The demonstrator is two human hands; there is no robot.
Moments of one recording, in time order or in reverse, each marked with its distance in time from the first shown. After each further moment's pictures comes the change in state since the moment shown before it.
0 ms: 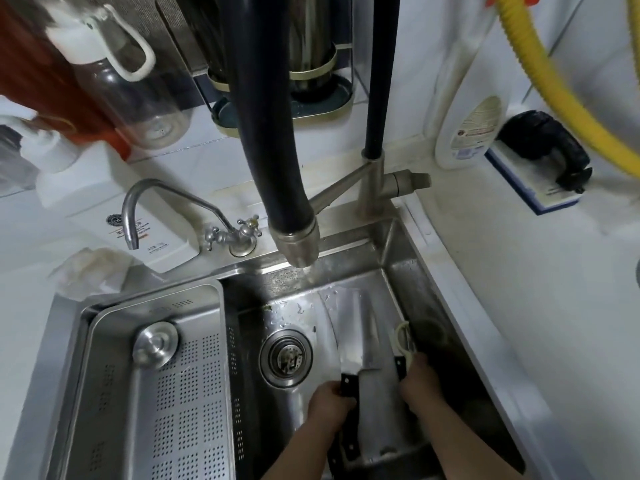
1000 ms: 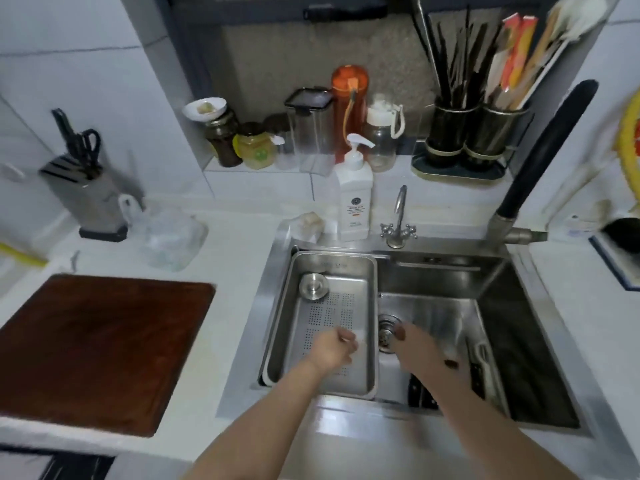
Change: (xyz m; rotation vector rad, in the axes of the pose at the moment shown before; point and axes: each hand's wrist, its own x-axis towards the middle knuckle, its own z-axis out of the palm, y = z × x) left_hand -0.223 -0.057 -0.188 -0.168 0.229 0.331; right_hand -0.266 -0.109 0.044 -0.300 -0.004 -0.672
